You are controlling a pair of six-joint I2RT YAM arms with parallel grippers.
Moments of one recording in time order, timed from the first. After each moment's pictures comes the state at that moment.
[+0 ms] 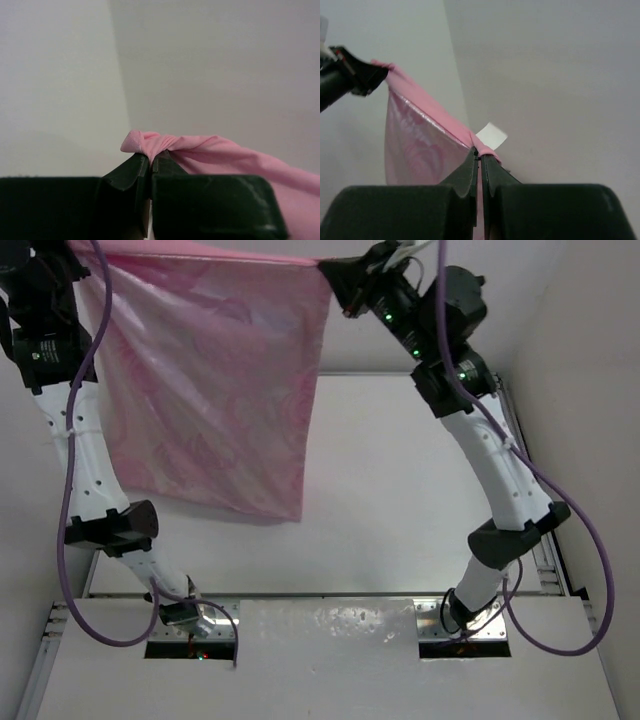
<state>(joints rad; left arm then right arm) 0.25 1.75 2.49 -0.43 -0.04 0.13 0.55 1.73 2.25 -0.13 -0.13 0.19</state>
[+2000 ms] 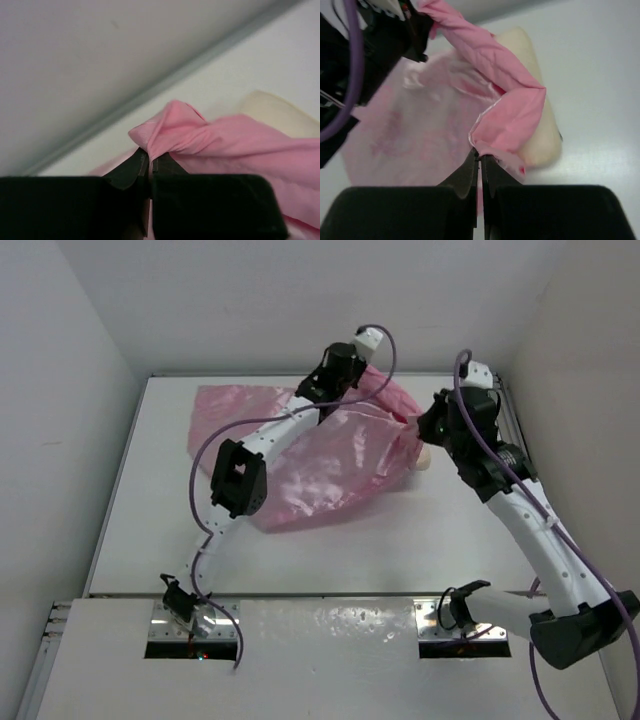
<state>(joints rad) -0.59 2.48 2.31 -0.13 -0.22 0.31 0.35 1.12 1.12 -0.50 0.27 0.50</state>
